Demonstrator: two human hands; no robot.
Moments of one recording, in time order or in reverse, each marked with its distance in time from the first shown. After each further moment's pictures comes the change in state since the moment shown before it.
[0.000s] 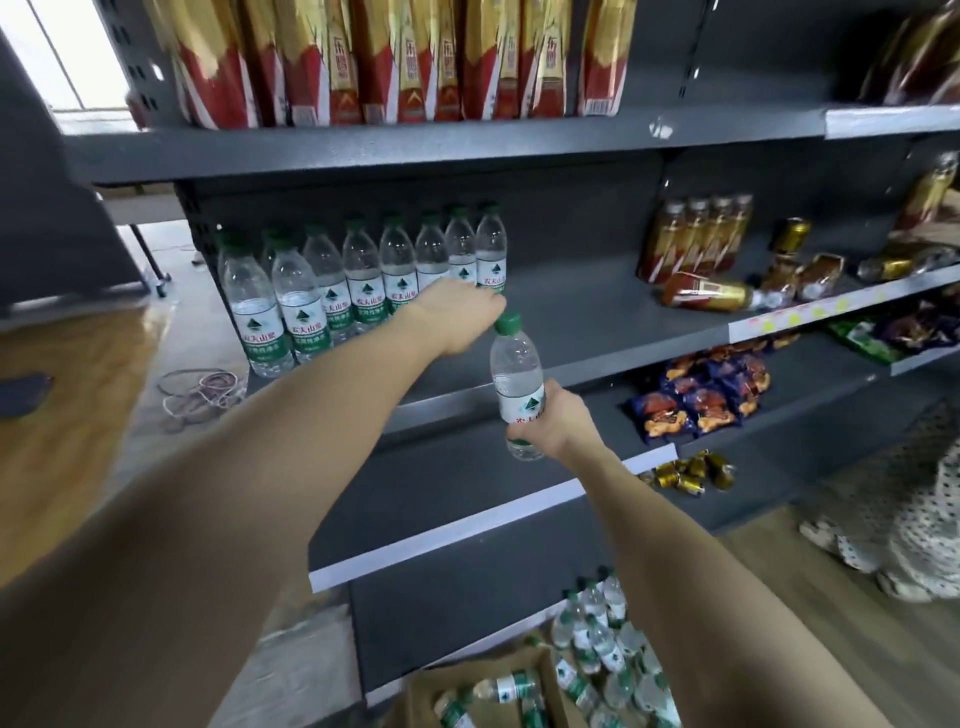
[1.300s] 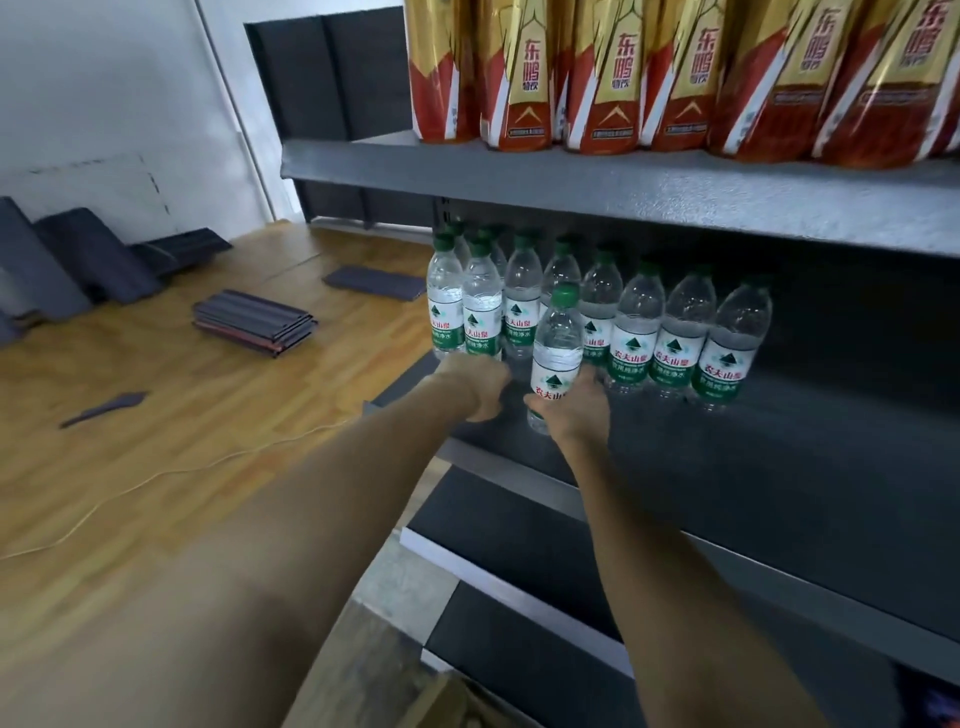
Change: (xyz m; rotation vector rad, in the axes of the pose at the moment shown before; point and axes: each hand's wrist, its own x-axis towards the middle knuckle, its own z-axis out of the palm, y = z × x) left_hand 0.015 -0.040 0.097 -0.173 -0.550 -0.906; right_hand 0.199 -0.097 0.092 0.253 -0.328 -0.432
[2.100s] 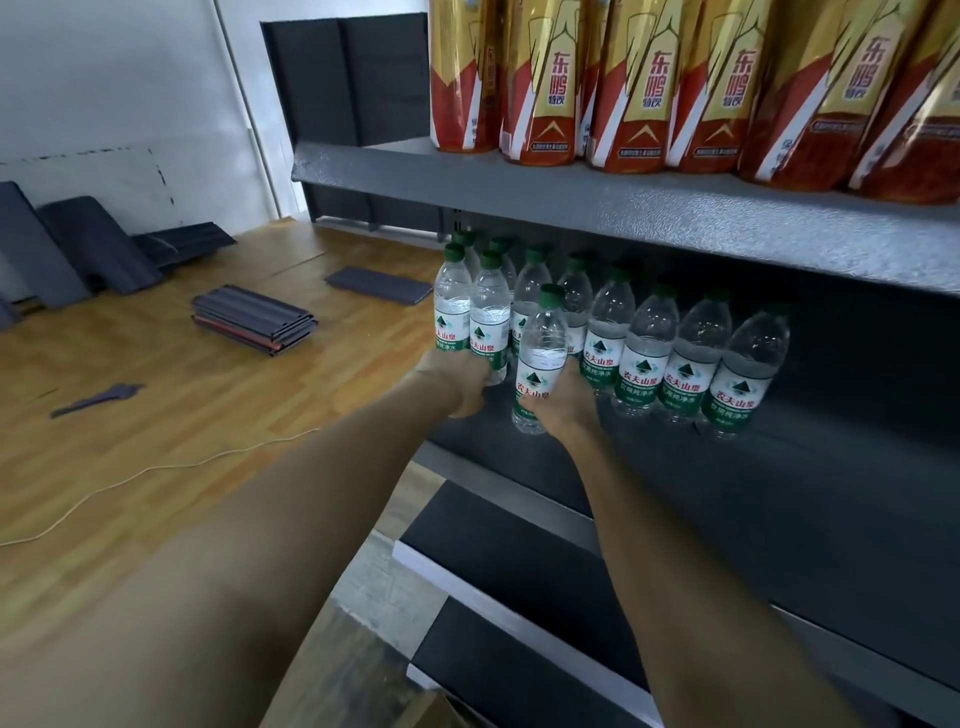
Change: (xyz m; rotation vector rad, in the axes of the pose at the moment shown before) left_hand 0.010 -0.035 0.002 -0.008 -0.011 -0.122; right_hand 0.038 -0.023 0.019 0.009 -0.170 -0.053
